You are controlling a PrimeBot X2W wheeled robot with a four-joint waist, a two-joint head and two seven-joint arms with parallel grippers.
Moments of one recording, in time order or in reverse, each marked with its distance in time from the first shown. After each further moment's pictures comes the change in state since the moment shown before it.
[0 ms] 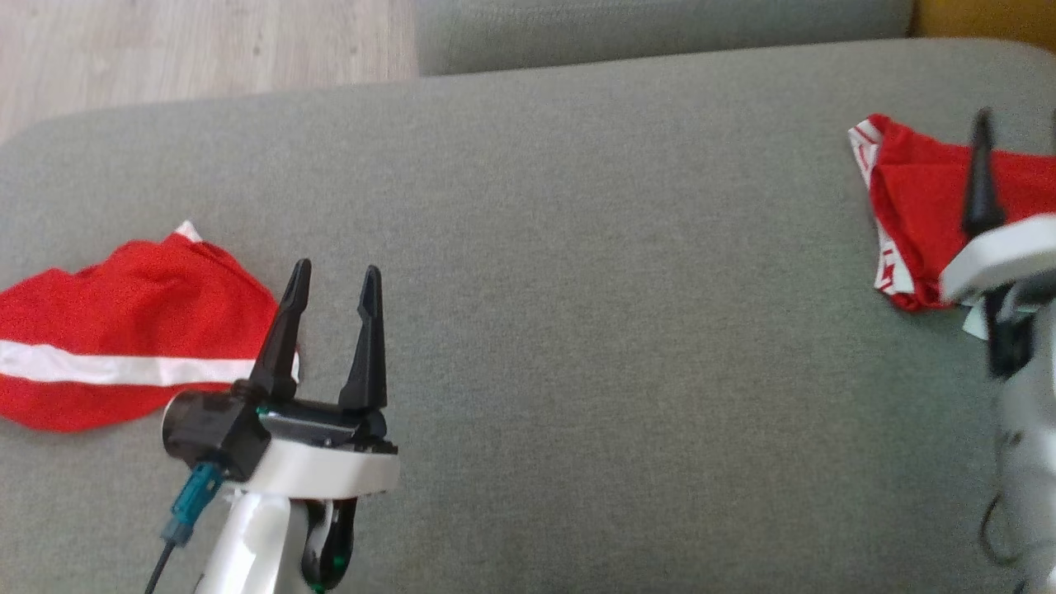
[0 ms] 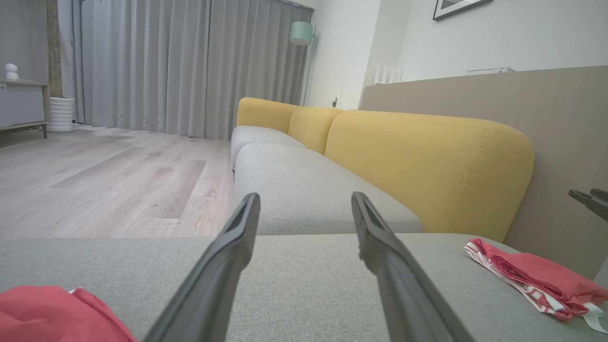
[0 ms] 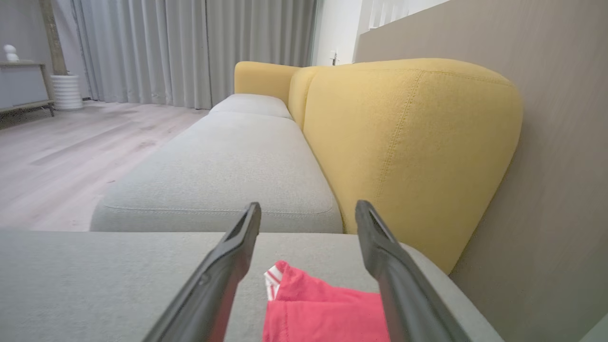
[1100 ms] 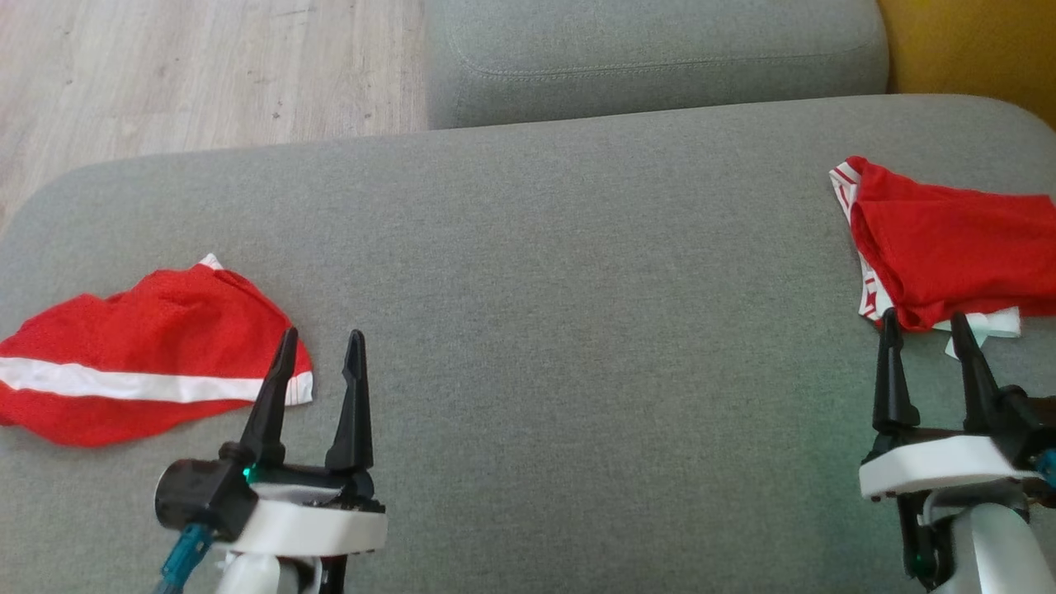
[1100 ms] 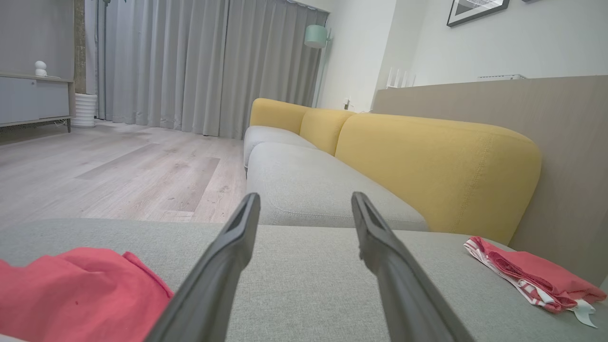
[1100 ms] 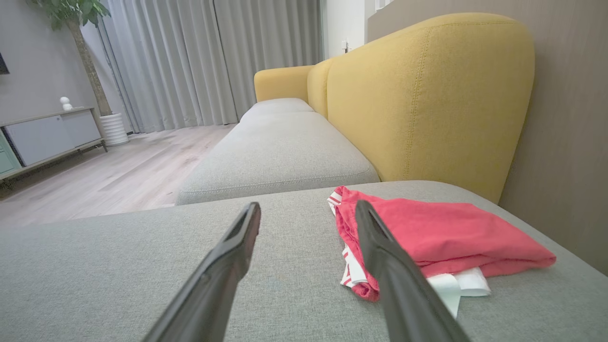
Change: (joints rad) left arm 0.136 0.002 0.032 -0.030 -0.015 0.000 0.000; right arm 0.534 0.188 0.029 -0.441 0.139 0.000 -0.003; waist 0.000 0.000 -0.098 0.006
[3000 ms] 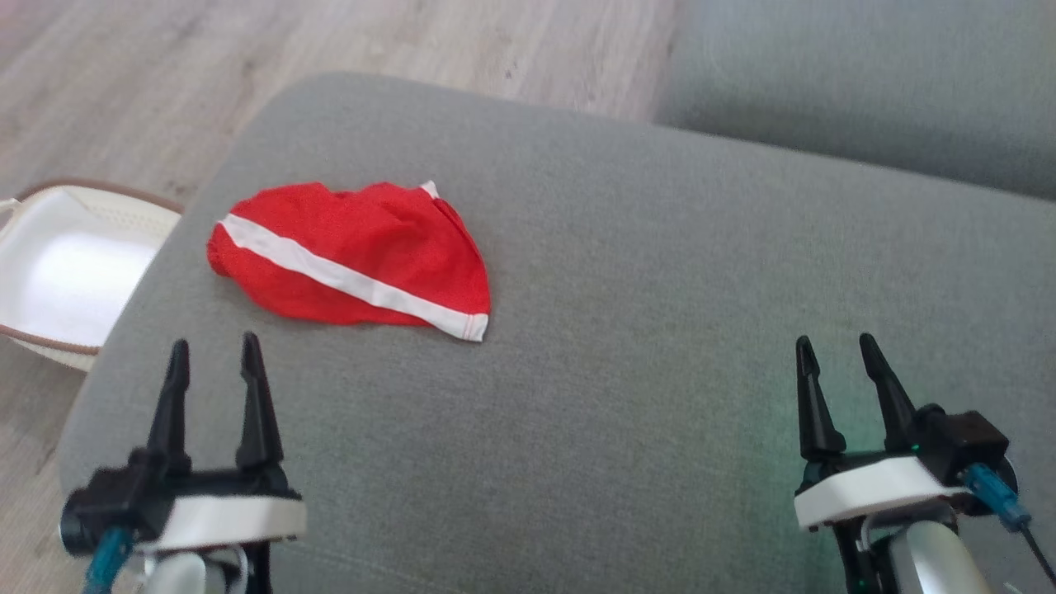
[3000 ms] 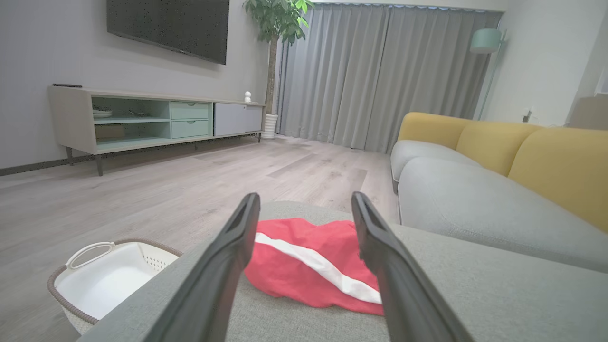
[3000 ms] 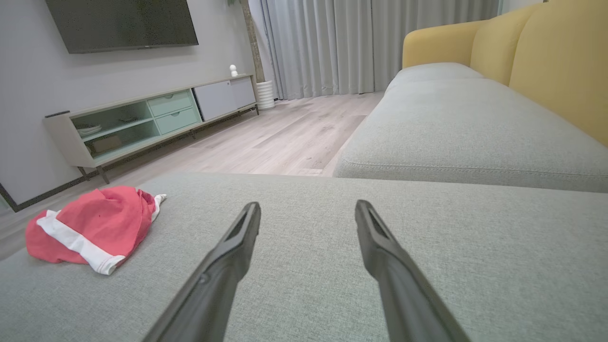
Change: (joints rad) left arm 0.005 0.001 0.194 0.037 0.059 0.009 0.000; right arm 0.037 0.001 0.179 0.010 0.092 0.000 0.000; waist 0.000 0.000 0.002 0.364
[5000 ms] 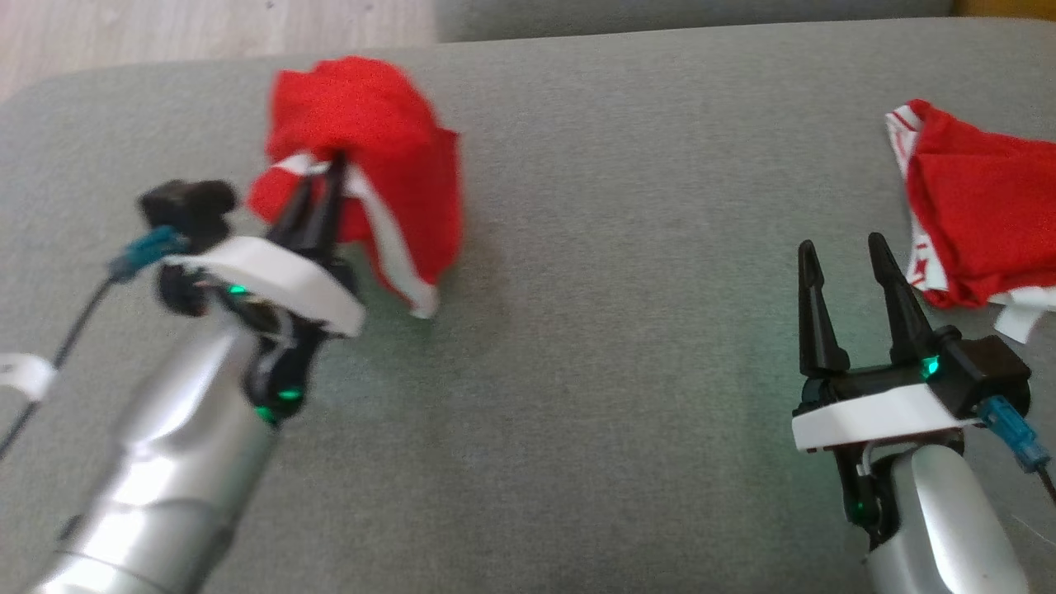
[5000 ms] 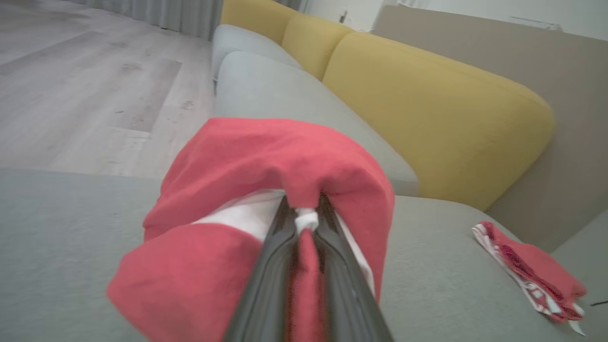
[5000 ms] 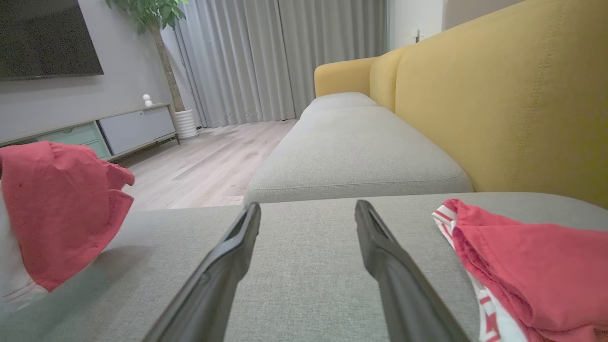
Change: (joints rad) left arm -0.669 0.270 -0.674 0.440 -0.729 -0.009 0.169; right arm -0.122 -0.002 0.013 -0.095 -0.038 0.000 0.000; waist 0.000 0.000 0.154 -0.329
